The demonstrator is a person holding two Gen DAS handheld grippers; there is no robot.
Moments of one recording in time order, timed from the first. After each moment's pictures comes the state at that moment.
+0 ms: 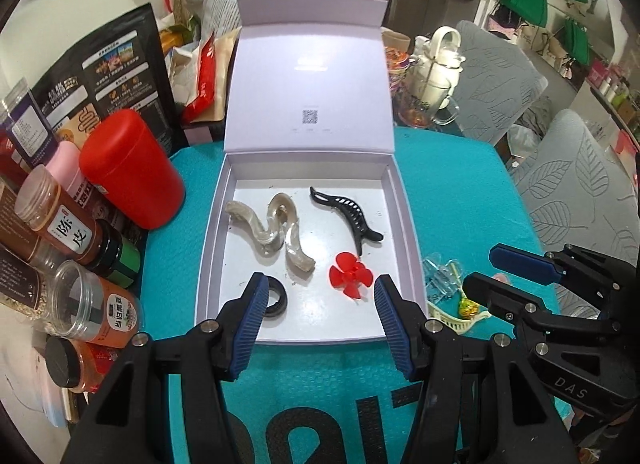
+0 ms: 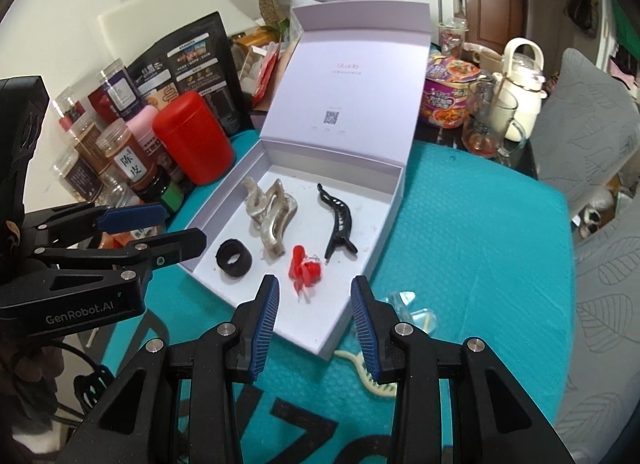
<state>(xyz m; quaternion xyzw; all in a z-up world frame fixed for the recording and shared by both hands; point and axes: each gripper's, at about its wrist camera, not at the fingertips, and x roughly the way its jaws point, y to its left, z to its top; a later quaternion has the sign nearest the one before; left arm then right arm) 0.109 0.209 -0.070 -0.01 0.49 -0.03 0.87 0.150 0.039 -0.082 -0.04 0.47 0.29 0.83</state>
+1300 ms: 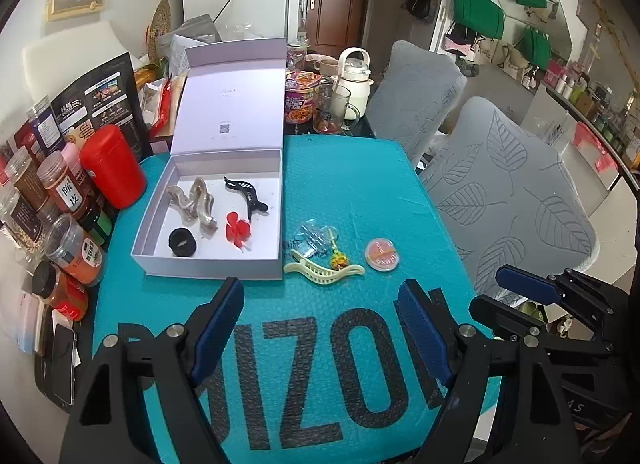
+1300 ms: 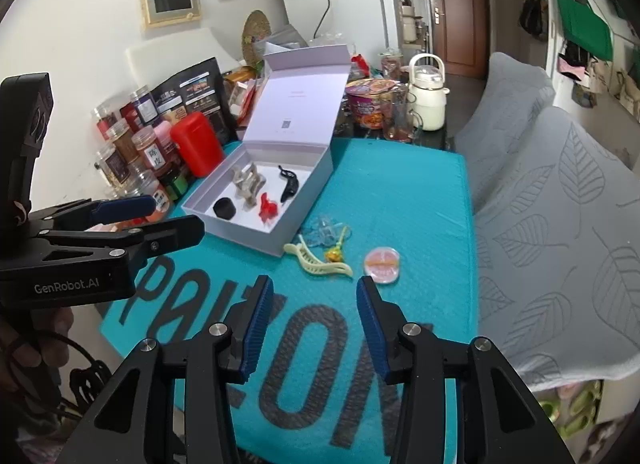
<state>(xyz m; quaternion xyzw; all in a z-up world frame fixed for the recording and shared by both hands) -0.027 0.079 -0.021 -0.02 0.44 -0.06 0.90 0.012 -0.120 -0.036 -0.02 0.42 0.26 0.87</state>
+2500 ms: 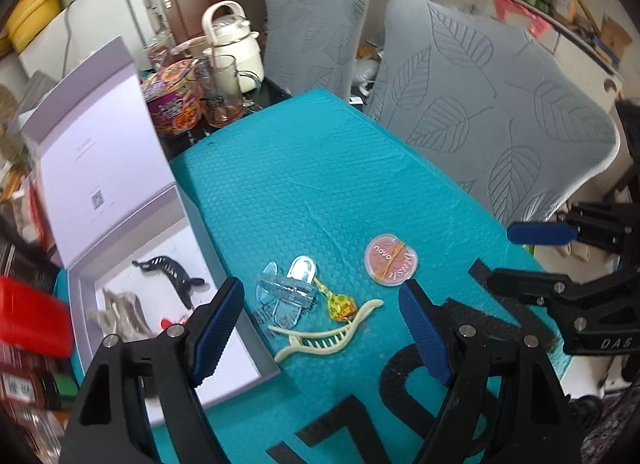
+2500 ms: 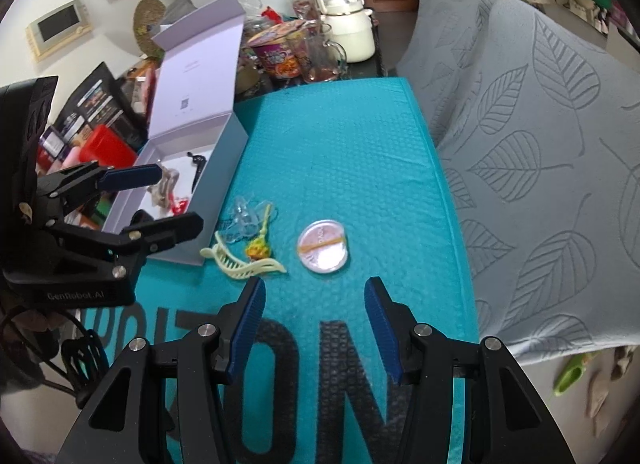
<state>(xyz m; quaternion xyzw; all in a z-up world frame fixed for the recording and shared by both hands) 0.111 0.033 -0.101 0.17 0.47 -0.25 0.83 0.100 -0.135 -0.115 0.06 0.51 0.15 0.84</state>
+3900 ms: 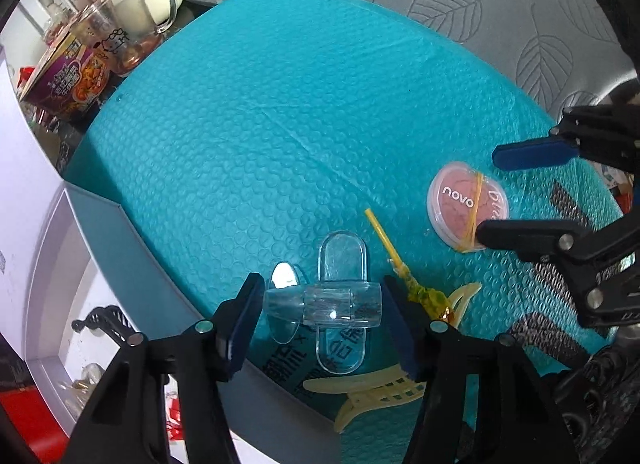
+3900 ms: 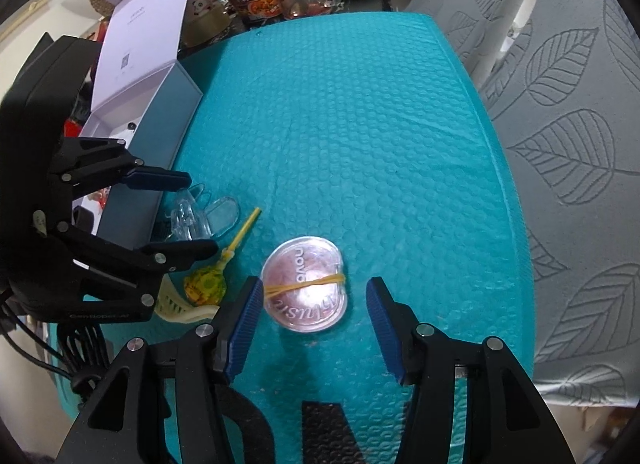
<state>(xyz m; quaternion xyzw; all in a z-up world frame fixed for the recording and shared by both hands) 0.188 0.010 -0.203 0.27 0.56 -0.32 0.71 0.173 -0.113 -0.197 0.04 0.58 0.15 0.80</state>
